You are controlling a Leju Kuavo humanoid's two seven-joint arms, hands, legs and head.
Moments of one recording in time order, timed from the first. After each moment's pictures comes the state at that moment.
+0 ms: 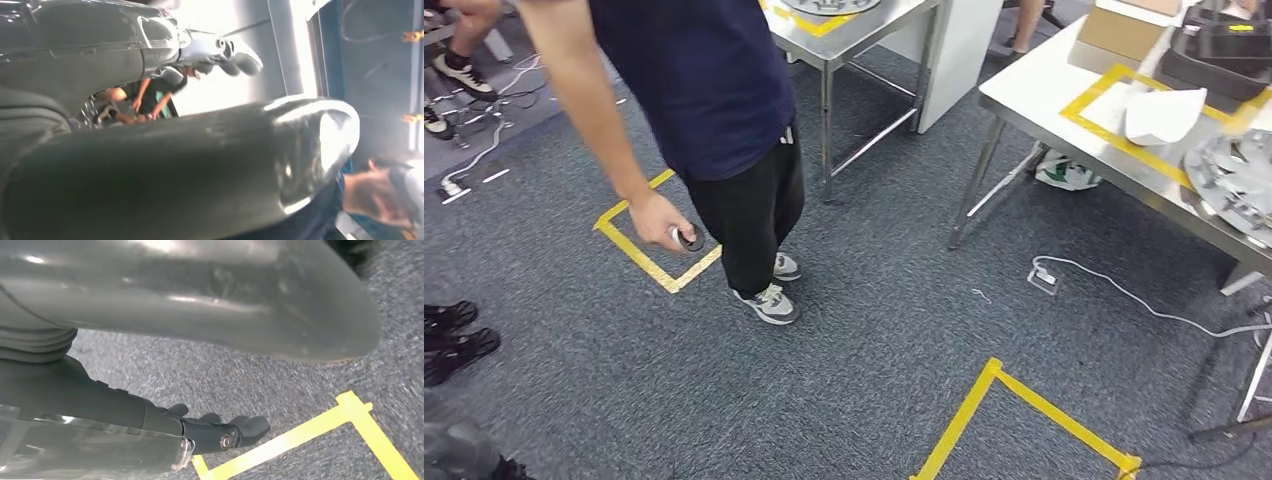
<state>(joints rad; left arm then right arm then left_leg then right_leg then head) 0.25 0.07 -0.02 -1.92 -0.18 0.70 -0.57 -0.12 -0.05 1.02 -0.23 -0.76 -0.25 -0.18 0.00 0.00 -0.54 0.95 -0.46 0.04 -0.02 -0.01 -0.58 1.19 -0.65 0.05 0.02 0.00</state>
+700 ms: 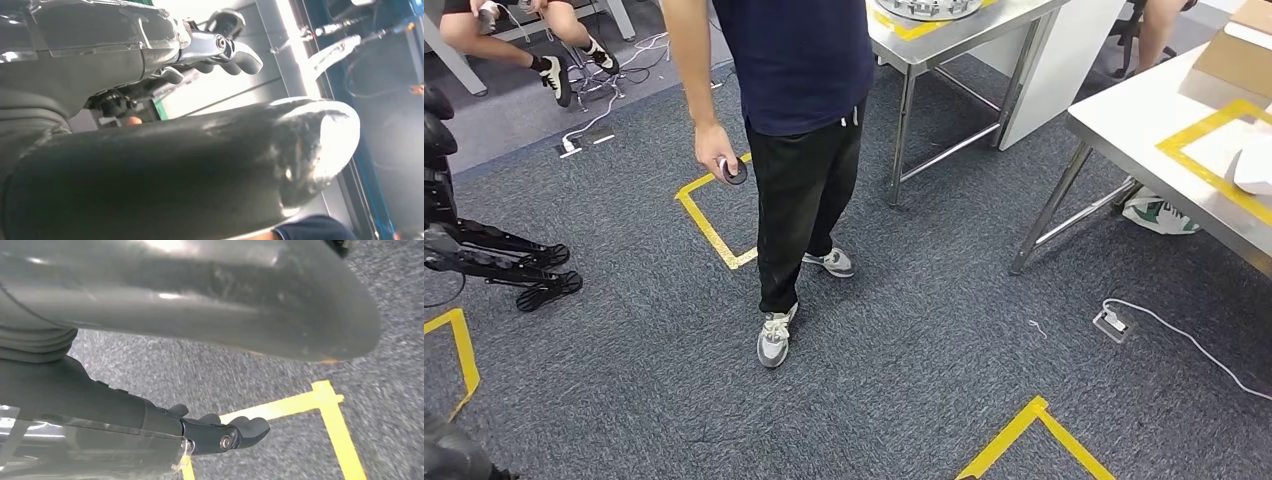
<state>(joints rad) 0.24 0.06 -0.02 -1.92 -0.18 0.70 -0.56 -0.12 -0.06 1.03 -0.23 -0.77 -0.26 -0.19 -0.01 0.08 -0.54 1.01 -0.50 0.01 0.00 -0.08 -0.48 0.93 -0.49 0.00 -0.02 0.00</state>
